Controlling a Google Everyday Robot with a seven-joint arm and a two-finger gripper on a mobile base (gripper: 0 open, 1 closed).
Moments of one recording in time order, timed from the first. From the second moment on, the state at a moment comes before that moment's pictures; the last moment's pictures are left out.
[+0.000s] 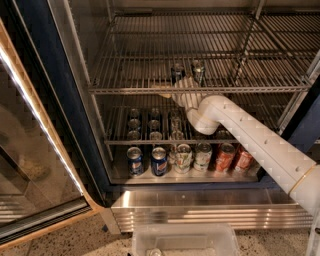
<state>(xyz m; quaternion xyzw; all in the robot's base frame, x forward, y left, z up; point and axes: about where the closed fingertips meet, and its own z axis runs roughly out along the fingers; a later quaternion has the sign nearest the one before) 0.833 -0.055 0.775 -0.18 0.72 0.12 0.66</state>
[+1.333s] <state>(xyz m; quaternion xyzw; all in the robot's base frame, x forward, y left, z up) 0.848 -0.053 0.764 -0.15 0.74 0.09 0.65</state>
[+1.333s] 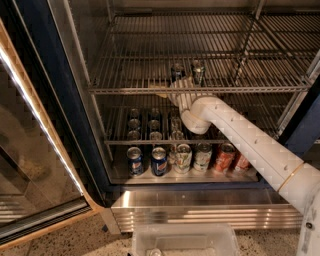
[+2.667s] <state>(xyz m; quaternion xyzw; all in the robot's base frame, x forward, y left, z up) 0.858 -0.062 0.766 -0.12 0.73 0.07 0.67</state>
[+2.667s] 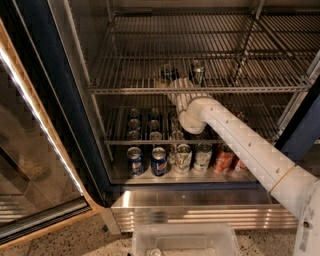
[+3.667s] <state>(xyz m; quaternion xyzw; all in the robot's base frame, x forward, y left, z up) 0.857 -0.072 0.765 -0.11 0.73 0.06 0.67</state>
